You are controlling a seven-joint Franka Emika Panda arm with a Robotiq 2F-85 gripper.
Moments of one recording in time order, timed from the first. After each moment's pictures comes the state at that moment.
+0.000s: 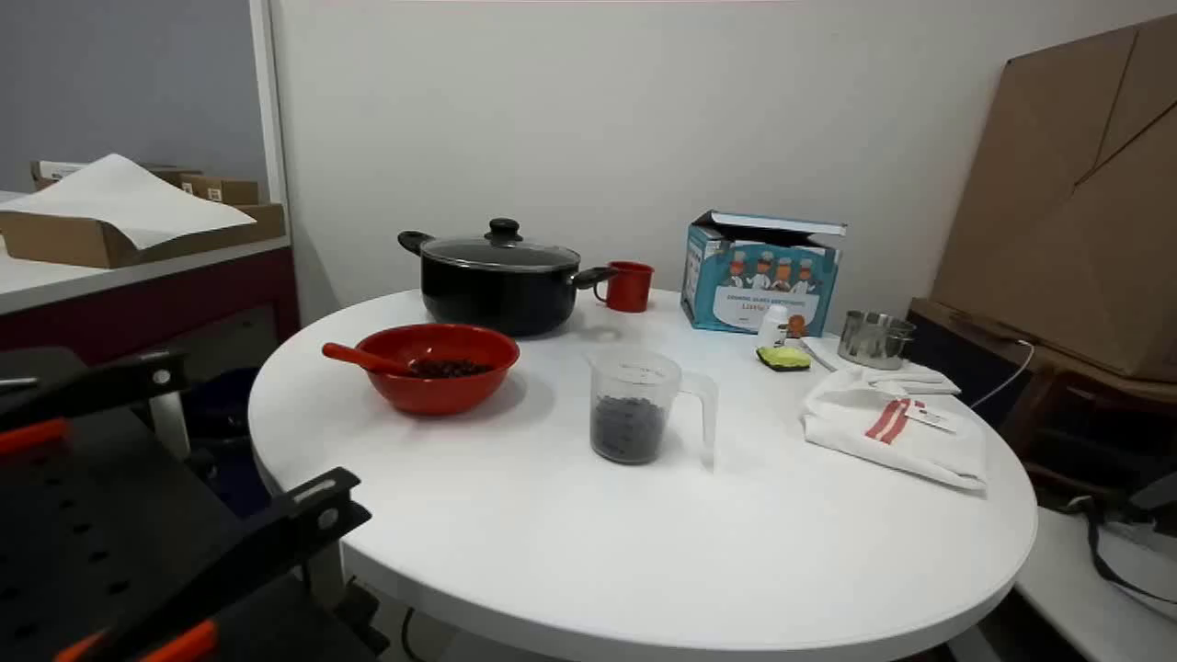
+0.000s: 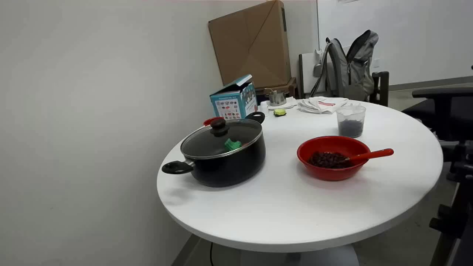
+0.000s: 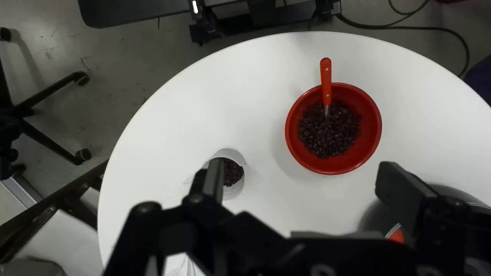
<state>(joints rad) -0.06 -0.47 0.06 -2.45 -0.07 1.86 0.19</state>
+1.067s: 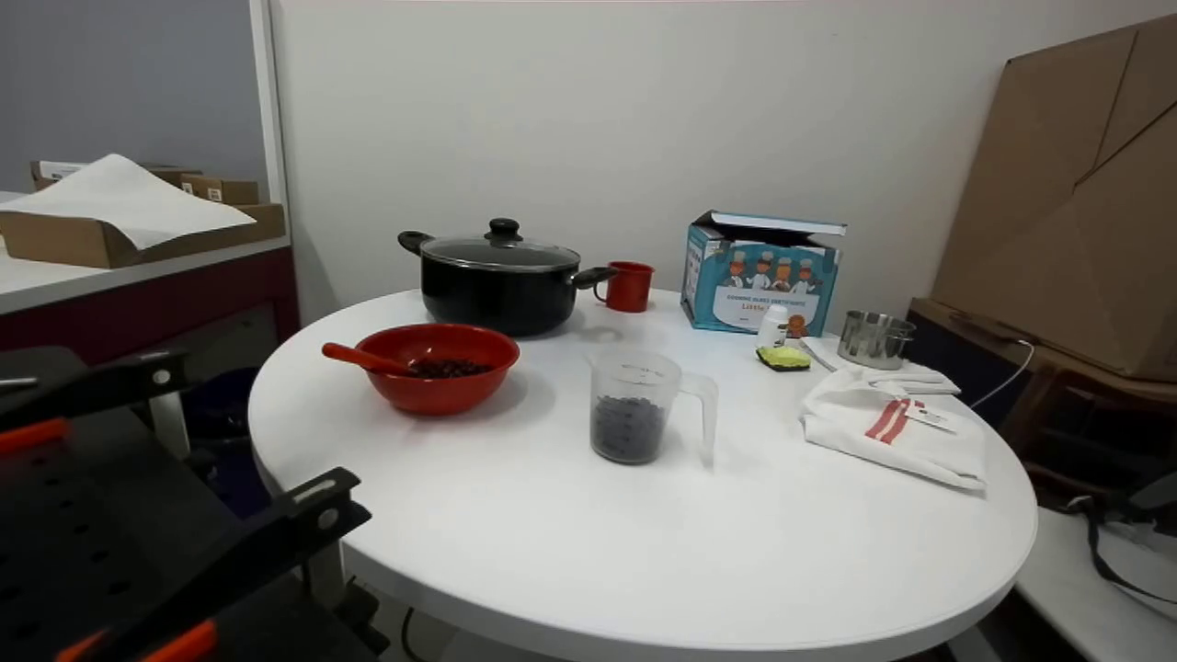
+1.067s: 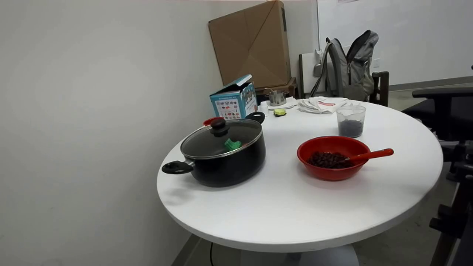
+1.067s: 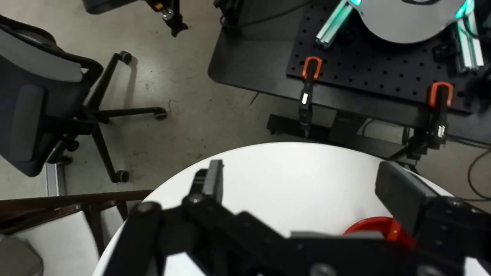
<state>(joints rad) -0.02 -0.30 0.05 -2.30 -0.35 1.54 -0.15</state>
